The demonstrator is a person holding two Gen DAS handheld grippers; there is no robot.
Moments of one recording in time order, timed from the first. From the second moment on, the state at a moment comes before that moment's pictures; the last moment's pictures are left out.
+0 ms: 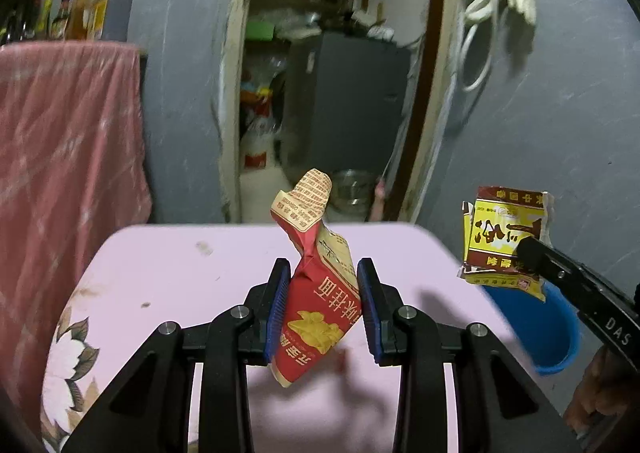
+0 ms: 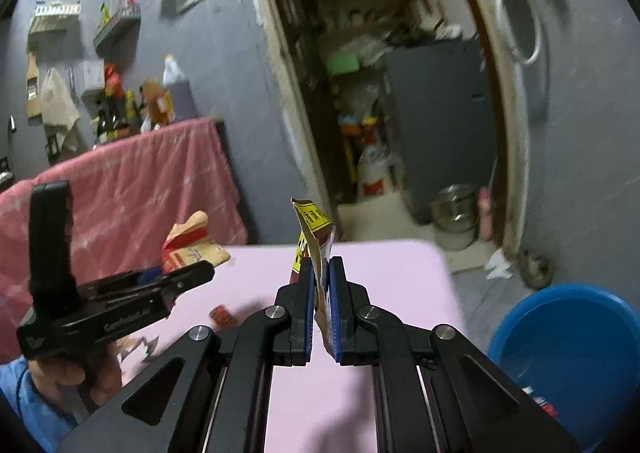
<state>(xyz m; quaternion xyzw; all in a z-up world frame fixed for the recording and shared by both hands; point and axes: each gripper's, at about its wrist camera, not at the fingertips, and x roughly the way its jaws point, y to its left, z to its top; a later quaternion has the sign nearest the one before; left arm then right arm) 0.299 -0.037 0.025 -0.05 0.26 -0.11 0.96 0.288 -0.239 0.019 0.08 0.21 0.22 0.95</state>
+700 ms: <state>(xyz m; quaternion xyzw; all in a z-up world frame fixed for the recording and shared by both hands) 0.273 -0.214 0.060 -0.03 0.16 -0.23 0.96 0.218 -0.394 0.050 0.07 0.09 0.03 0.99</state>
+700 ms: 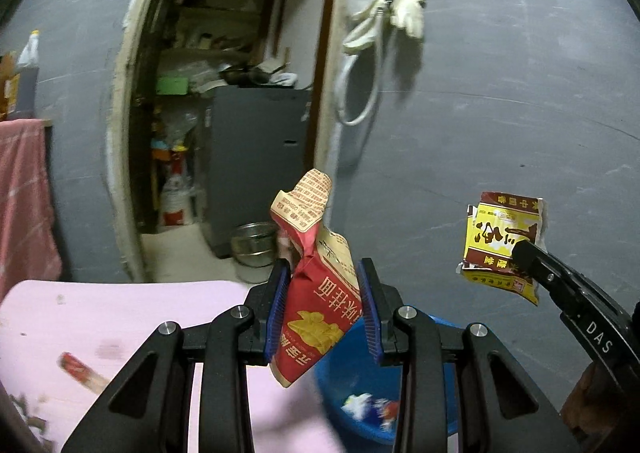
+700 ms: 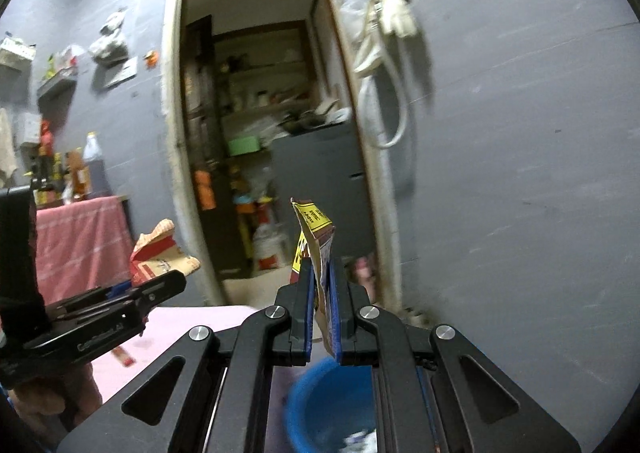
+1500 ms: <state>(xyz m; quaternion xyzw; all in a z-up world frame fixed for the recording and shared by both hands) 0.286 -0.312 -0.012 -0.02 0.23 -0.24 0.94 0.216 -0.484 -0.012 0.08 0.17 -0.03 0.98</state>
